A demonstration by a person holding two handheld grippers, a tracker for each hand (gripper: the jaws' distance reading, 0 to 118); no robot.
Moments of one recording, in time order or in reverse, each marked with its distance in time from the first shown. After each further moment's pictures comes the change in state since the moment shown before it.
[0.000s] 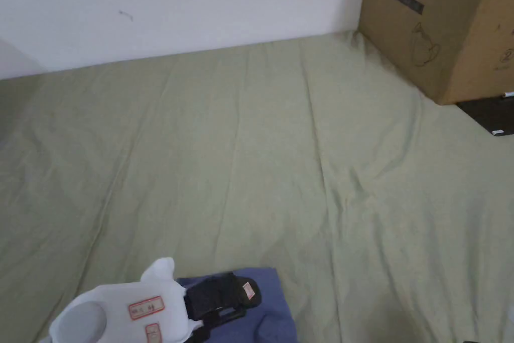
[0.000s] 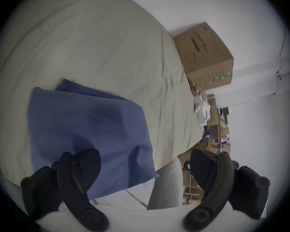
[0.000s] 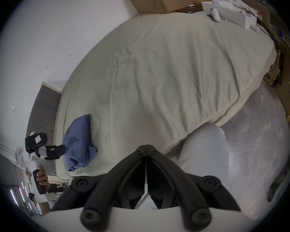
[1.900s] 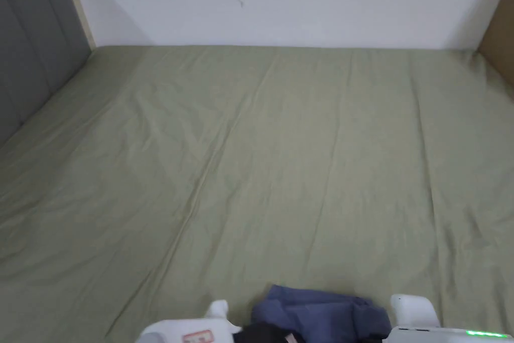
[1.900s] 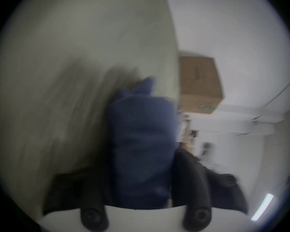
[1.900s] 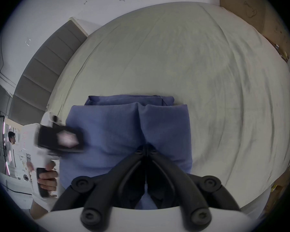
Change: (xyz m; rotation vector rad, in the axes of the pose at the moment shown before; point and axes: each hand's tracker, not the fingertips) left arm -0.153 0.007 -0.054 -0.061 -0.165 0.283; right arm -0.205 0.000 -0.155 -0.213 0.077 0.501
